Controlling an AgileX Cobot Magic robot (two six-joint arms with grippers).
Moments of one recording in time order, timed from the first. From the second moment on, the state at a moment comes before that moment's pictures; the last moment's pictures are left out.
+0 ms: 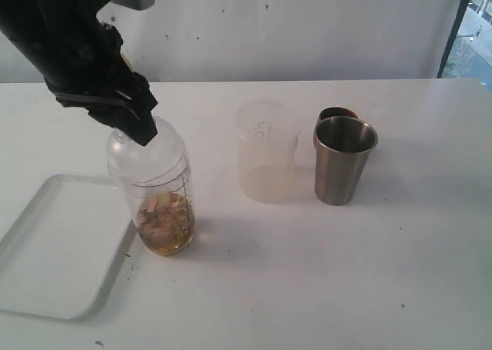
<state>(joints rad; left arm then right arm) -0.51 1.59 -1.51 -0.17 1.22 0.28 -0.08 0.01 -0.01 -0.02 0.34 -0.08</state>
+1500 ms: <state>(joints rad) -0.51 1.64 -1.49 -0.17 1.10 0.37 -0.08 0.01 -0.01 -0.02 0.34 -0.08</state>
